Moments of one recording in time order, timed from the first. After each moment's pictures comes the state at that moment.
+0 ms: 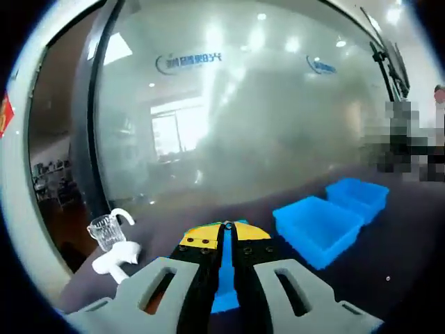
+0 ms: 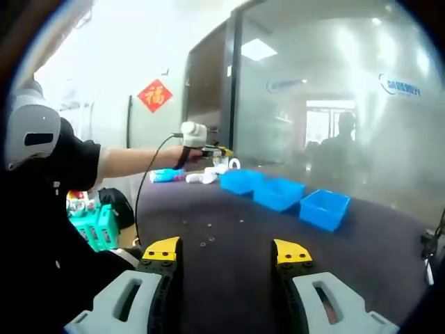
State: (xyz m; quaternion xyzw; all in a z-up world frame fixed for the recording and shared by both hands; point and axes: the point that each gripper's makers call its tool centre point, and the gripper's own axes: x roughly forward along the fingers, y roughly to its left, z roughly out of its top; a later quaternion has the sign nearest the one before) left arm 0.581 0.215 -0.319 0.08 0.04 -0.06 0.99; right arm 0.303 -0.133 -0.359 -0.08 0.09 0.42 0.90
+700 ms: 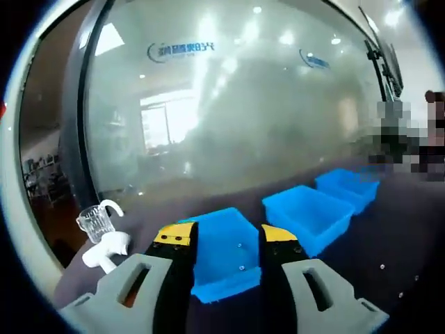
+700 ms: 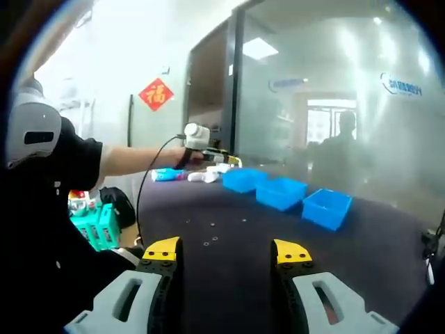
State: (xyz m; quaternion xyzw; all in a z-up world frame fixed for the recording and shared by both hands) left arm 0.560 0.210 -0.335 0.09 0.06 -0.10 0.99; right arm 0.298 -0.129 -0.361 -0.08 0.09 0.42 0.90
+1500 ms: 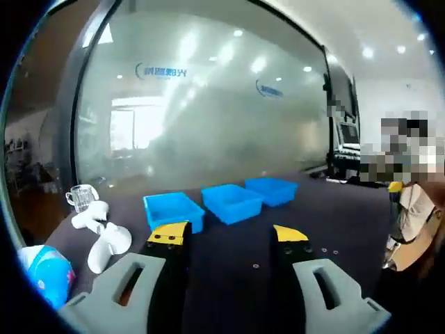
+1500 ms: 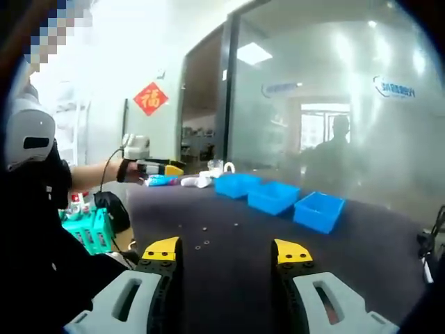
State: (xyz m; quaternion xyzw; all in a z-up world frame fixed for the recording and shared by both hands) left arm 0.371 0.186 -0.337 0.03 0.01 -0.25 0.97; right arm 0.307 -0.141 -0.356 -0.07 0.07 0.40 0.91
